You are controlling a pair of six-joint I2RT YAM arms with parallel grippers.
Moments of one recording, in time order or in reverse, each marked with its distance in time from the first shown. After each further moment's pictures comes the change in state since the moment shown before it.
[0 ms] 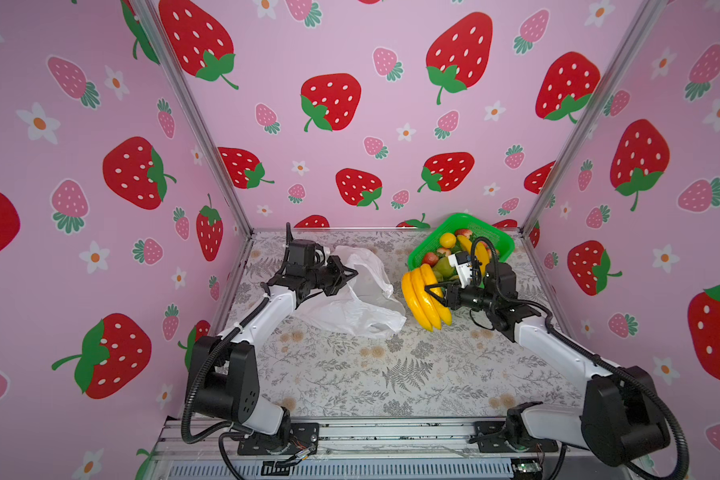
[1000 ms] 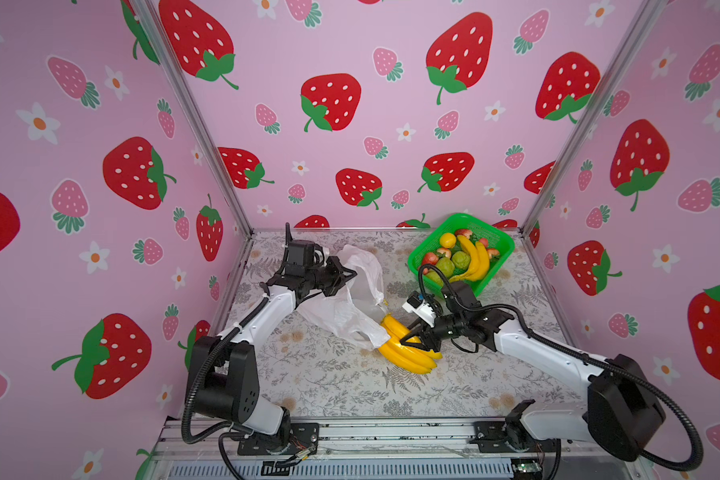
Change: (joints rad) left arm 0.006 0.000 0.000 -0.017 -0.001 0.019; right arm 0.316 0.060 0.053 -0.349 -0.037 -0.438
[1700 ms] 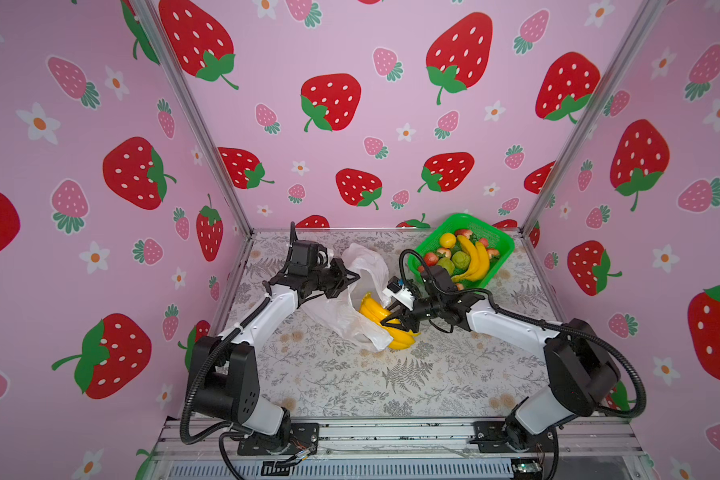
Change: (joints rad) left arm -0.039 0.000 0.025 -0.065 0.000 0.054; right arm 0.032 0.257 0.189 0.201 0.031 -0.049
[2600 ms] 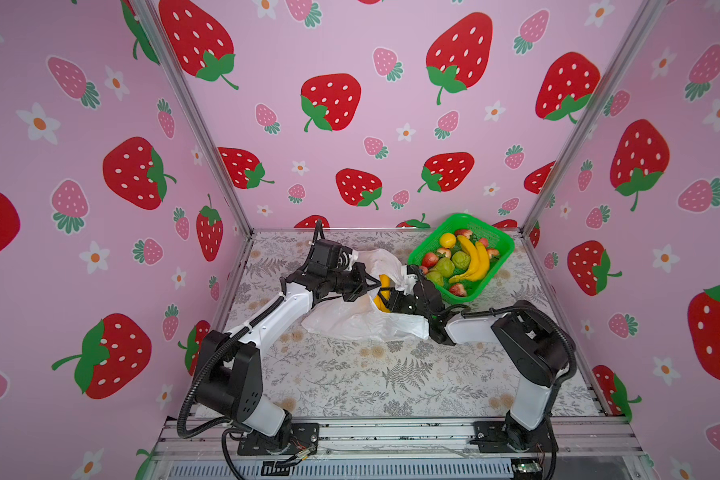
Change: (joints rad) left arm -0.145 0.030 0.061 -0.036 0.036 0.040; right arm 0.064 0.275 -0.135 0.814 0.611 1.011
